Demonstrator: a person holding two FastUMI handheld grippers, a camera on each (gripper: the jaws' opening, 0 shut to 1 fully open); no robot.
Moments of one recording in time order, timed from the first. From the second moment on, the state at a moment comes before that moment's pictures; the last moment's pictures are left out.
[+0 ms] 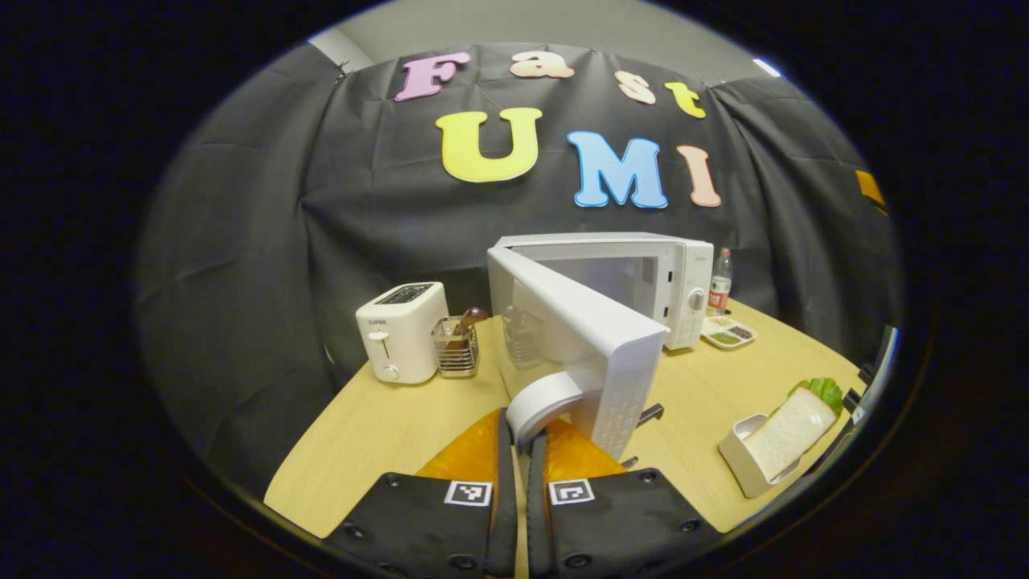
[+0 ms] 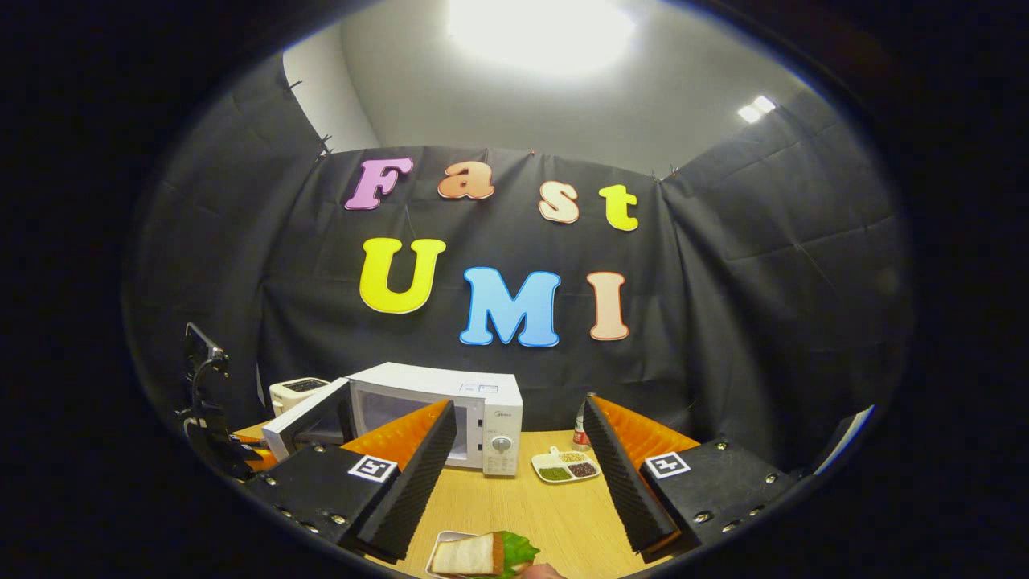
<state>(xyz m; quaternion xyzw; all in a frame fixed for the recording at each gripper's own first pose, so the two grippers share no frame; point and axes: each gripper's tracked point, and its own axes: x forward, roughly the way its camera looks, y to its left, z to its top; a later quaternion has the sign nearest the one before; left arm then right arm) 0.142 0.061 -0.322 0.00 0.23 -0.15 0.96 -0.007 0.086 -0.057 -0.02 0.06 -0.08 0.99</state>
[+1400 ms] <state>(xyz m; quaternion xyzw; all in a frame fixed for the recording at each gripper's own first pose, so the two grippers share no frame) 0.074 0.127 -0.170 -0.02 0.10 -0.02 0.99 0.013 0.095 -0.138 0.03 0.20 0.05 0.98</state>
